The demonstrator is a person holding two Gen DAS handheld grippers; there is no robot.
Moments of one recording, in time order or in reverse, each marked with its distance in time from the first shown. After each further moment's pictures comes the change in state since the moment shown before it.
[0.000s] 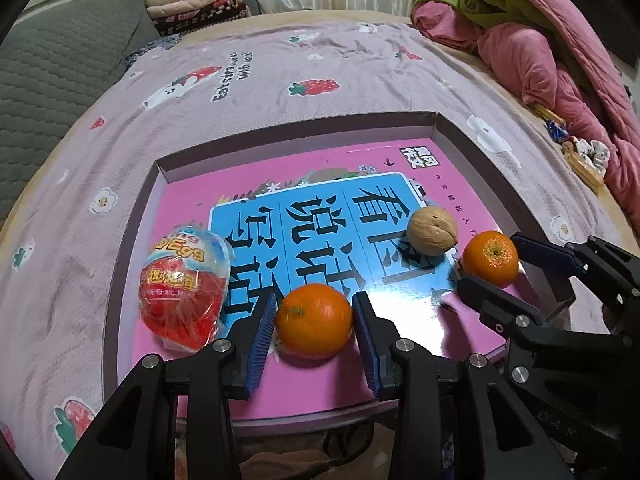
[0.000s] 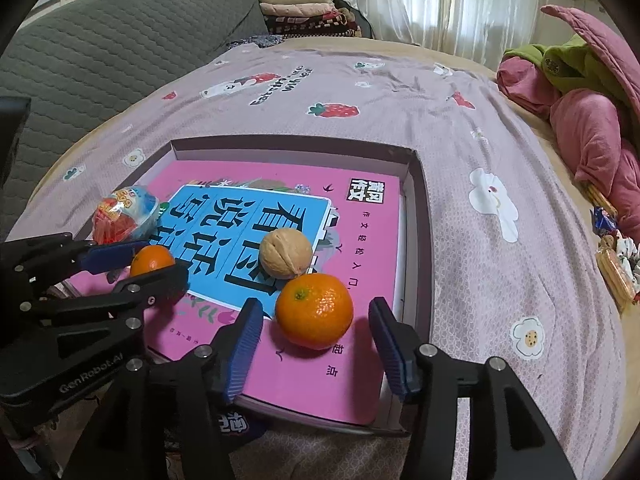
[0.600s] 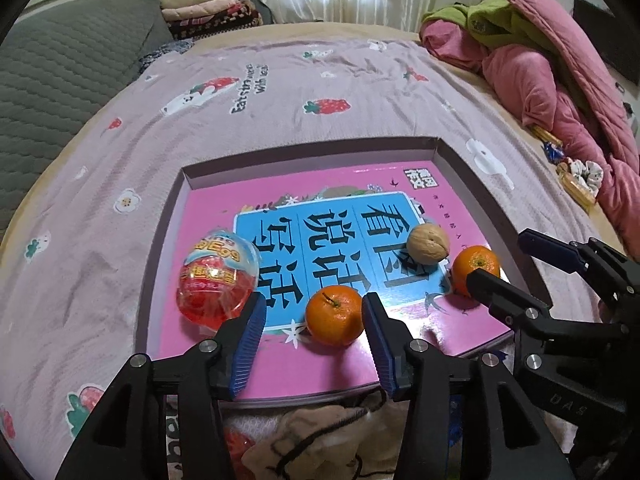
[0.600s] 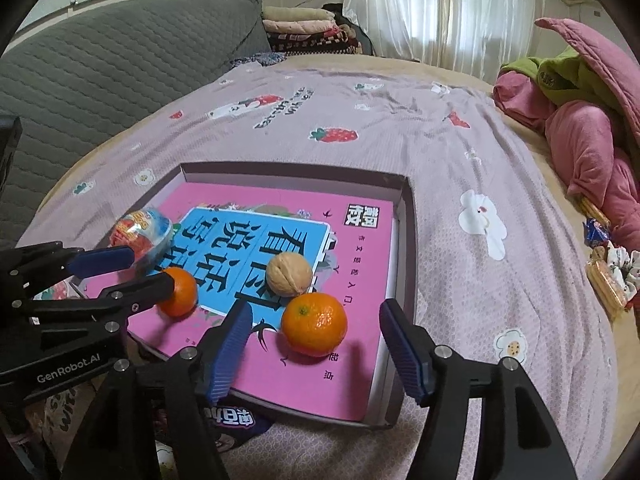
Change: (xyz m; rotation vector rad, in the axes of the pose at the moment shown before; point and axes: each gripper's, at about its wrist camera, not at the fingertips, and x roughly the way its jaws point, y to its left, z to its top) left arm -0.032 0.012 -0.002 -0.043 -0.043 0.003; right arm -0.026 -0.003 0.007 0.006 -0.074 0.018
